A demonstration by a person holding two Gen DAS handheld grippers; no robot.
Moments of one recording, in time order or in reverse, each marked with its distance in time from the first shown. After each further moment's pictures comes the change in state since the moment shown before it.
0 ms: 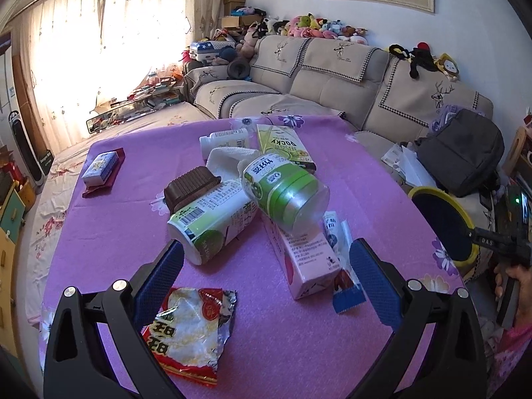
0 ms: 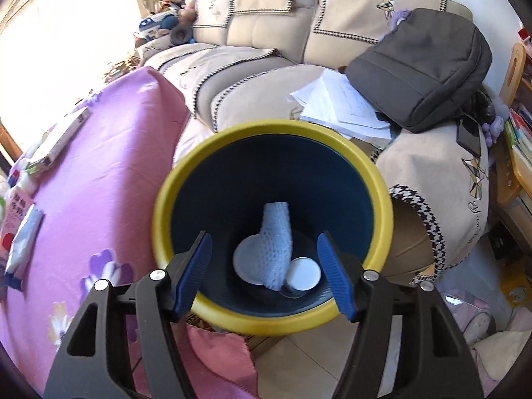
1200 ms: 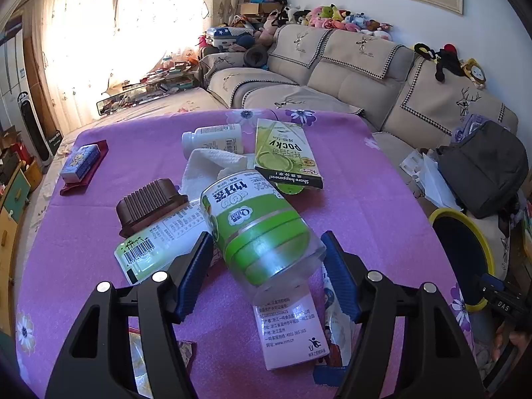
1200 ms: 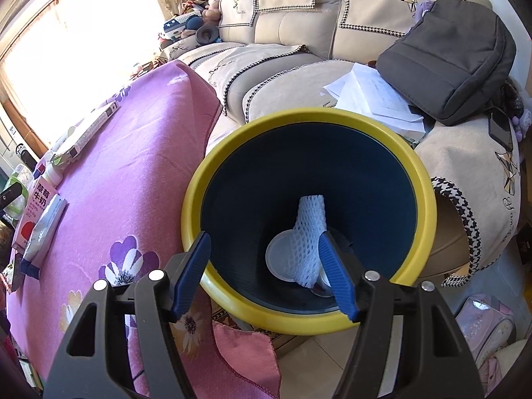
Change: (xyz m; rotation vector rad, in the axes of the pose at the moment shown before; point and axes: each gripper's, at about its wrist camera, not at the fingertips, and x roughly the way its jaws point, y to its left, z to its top) left arm 0.075 -0.018 0.029 -0.064 0.050 0.047; right arm 0.014 0.005 -0.010 -0.002 0.005 0.135
